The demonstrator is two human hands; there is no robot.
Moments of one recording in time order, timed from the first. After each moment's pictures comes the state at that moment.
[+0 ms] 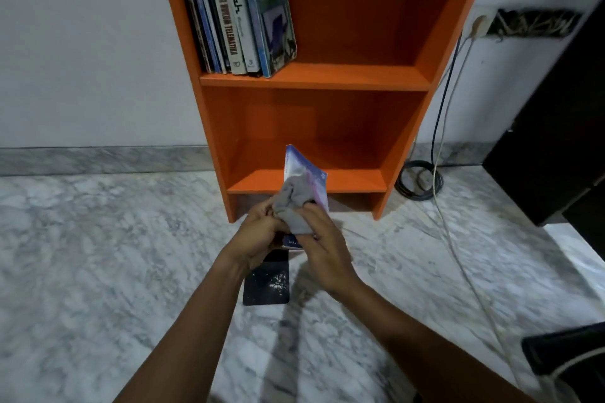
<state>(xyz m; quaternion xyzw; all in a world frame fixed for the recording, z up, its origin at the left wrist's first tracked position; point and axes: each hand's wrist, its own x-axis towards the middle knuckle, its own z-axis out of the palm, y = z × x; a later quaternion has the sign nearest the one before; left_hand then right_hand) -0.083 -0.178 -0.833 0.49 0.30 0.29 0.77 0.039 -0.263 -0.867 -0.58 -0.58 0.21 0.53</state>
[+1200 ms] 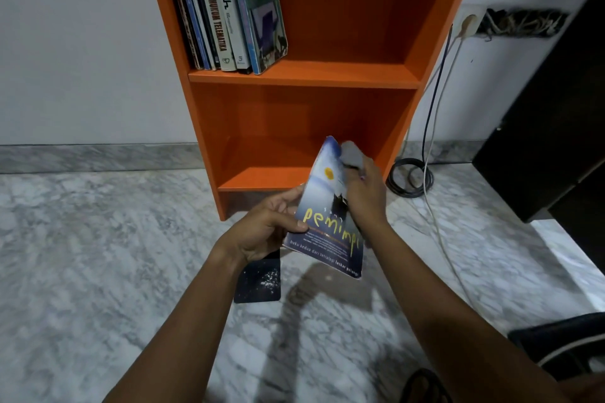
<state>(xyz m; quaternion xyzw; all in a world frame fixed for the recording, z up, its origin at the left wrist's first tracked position) -0.067 -0.185 -0.811 0.49 0.14 0.18 0.84 0.128 -0.231 -0.819 -0.70 -0.37 0.16 0.59</state>
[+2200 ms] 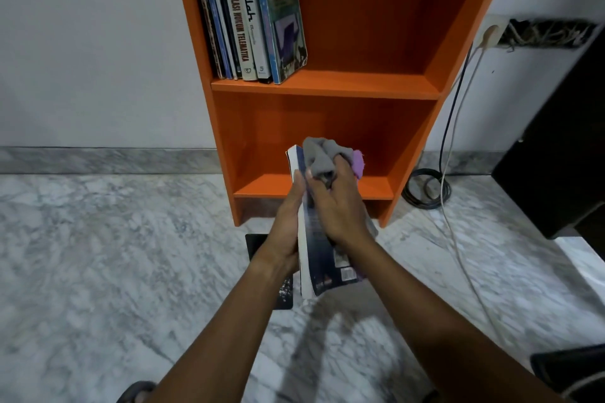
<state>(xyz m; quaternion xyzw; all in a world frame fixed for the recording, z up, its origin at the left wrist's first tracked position) -0.045 -0.224 -0.775 0.36 0.22 0.39 0.81 0.052 -0.227 -0.790 -0.66 -0.50 0.18 0.54</state>
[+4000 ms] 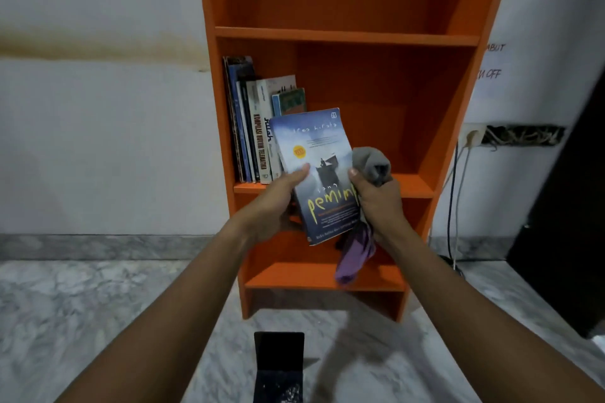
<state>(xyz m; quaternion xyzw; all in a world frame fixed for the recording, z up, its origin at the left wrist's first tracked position) -0.061 -0.122 -0.616 0.61 0.29 0.31 0.67 0.122 -0.163 -0.648 -0.49 -0.38 0.25 0.74</state>
